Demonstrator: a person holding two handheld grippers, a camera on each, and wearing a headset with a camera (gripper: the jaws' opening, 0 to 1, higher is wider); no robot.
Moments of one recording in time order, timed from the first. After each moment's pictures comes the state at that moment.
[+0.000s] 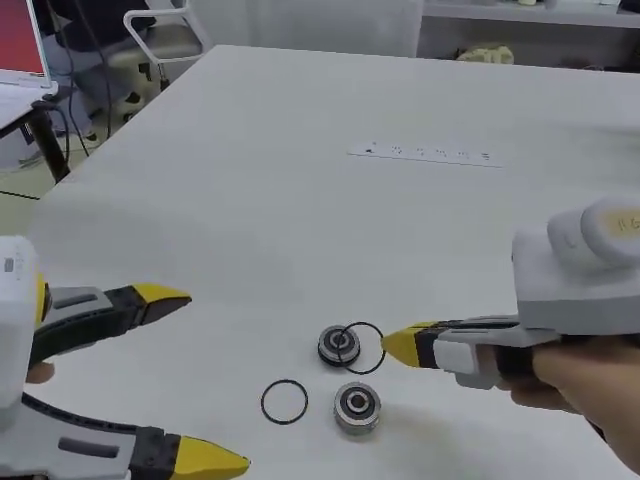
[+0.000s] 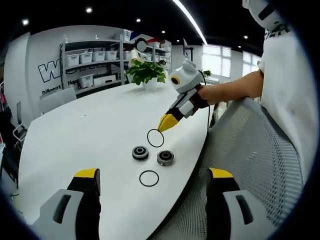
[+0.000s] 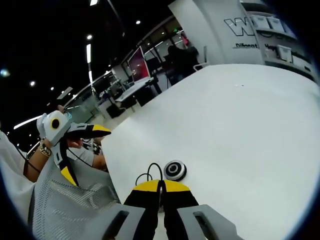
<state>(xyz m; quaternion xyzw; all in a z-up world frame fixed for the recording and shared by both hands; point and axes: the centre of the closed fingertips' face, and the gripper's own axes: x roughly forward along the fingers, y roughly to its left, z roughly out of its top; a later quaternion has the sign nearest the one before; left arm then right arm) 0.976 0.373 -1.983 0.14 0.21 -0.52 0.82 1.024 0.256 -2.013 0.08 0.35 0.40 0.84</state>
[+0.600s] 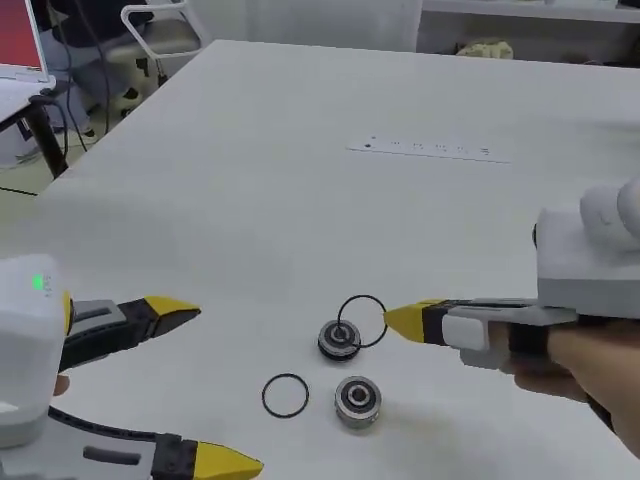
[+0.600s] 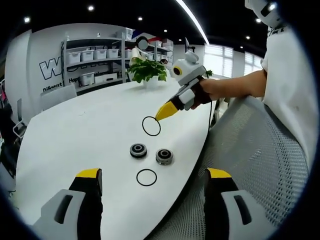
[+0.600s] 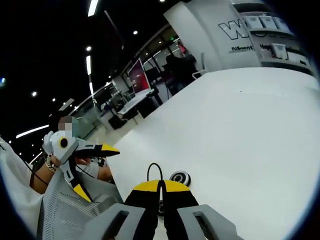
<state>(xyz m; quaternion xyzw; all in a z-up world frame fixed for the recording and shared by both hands) 0.977 0.369 -1.991 0.13 0.21 -0.52 0.82 1.026 0.260 -1.990 0.13 0.32 0.40 0.85</state>
